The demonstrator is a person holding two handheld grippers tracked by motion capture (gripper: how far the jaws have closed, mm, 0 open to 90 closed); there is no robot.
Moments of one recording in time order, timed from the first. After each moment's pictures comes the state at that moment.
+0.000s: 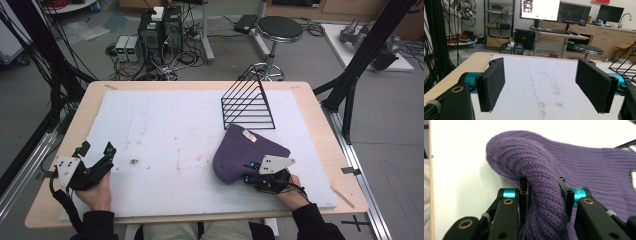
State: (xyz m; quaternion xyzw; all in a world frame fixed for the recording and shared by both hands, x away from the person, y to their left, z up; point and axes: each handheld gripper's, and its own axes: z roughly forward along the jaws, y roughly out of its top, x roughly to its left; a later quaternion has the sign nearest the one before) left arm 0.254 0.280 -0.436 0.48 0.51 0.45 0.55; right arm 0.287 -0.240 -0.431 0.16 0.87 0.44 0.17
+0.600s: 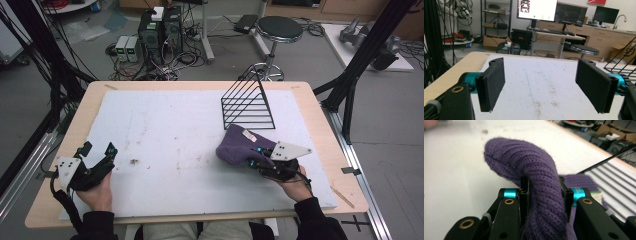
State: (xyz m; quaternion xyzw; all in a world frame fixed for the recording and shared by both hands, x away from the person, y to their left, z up) left arm 0.253 0.278 -0.437 0.49 0.51 0.44 0.56; right arm 0.302 -0.255 -0.395 0.19 0.82 0.51 0.20
